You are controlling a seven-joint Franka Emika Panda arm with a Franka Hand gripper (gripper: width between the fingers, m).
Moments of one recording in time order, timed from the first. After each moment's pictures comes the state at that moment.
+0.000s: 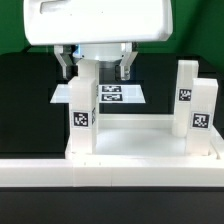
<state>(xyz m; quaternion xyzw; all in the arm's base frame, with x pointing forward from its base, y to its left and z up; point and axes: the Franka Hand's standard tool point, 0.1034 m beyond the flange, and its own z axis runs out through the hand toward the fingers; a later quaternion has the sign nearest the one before) 0.608 -0.042 0.127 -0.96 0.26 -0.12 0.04</state>
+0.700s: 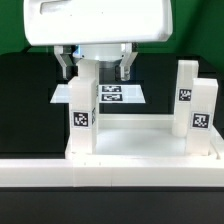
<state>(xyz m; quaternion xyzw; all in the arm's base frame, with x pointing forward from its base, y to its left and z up) 0.608 -0.042 0.126 -0.96 0.26 -0.12 0.04</state>
